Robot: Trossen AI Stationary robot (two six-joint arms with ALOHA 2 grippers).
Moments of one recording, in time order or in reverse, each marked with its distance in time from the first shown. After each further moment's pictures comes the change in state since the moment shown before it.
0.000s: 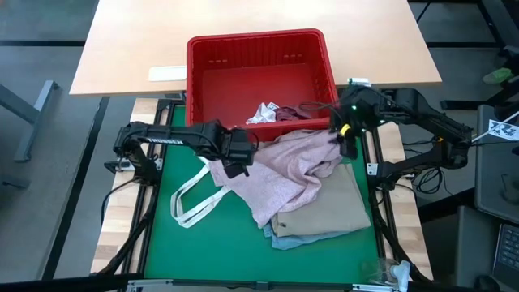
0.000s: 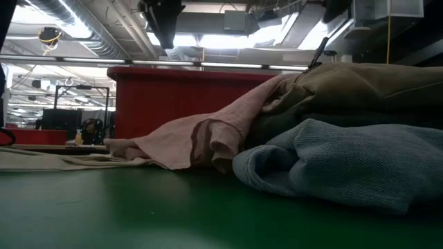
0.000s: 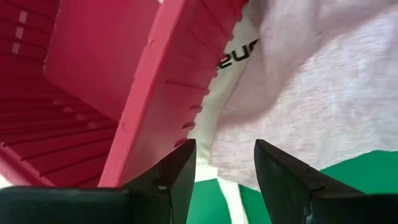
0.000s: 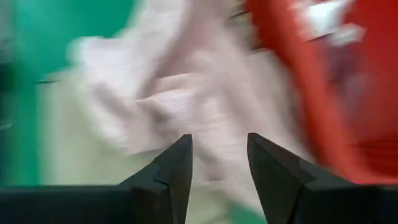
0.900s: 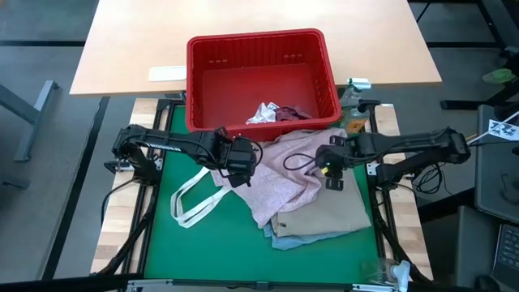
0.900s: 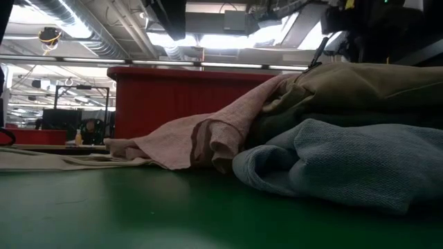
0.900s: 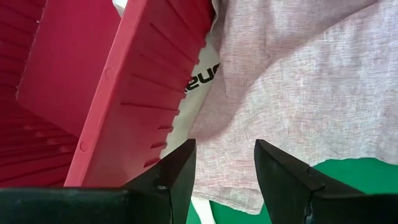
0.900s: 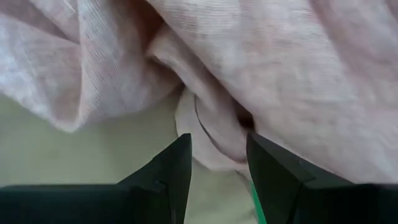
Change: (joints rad) left arm -0.073 0.000 0.000 0.104 0.000 0.000; right arm 0.320 -0.024 -0.578 0.258 0.249 0.265
